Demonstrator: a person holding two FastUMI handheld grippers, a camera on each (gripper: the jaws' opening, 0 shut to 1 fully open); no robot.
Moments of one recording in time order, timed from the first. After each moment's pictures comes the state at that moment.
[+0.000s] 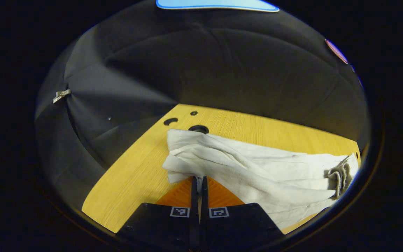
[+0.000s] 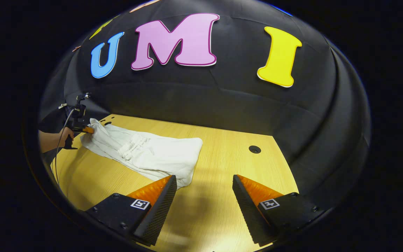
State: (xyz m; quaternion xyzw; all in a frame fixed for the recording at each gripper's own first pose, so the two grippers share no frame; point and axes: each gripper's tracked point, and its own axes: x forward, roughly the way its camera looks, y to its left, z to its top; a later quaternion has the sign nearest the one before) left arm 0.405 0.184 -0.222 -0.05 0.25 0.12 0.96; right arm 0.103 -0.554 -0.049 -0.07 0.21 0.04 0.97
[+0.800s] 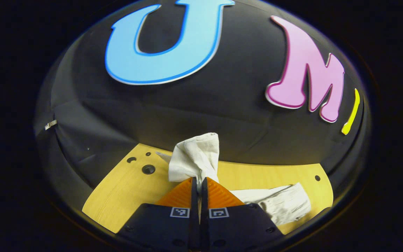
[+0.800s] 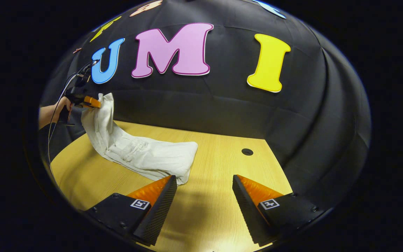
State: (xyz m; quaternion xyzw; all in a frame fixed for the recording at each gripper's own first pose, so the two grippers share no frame) left arm 0.394 0.022 -0.043 -0.04 0.17 0.02 0.98; right arm 0.074 -0.559 -0.037 -0.05 0.18 0.04 0.98
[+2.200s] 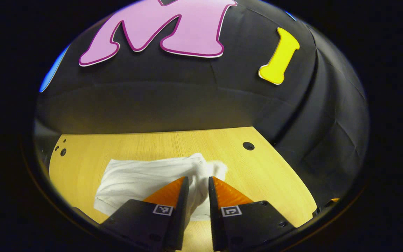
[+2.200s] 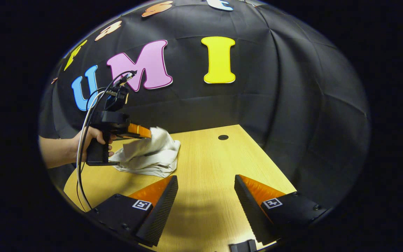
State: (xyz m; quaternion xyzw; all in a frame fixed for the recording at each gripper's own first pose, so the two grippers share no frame) left arm 0.318 -0.323 -0.130 -0.01 0.24 -0.21 0.95; right arm -0.038 -0.622 -0.029 0.04 0.15 -0.05 0.99
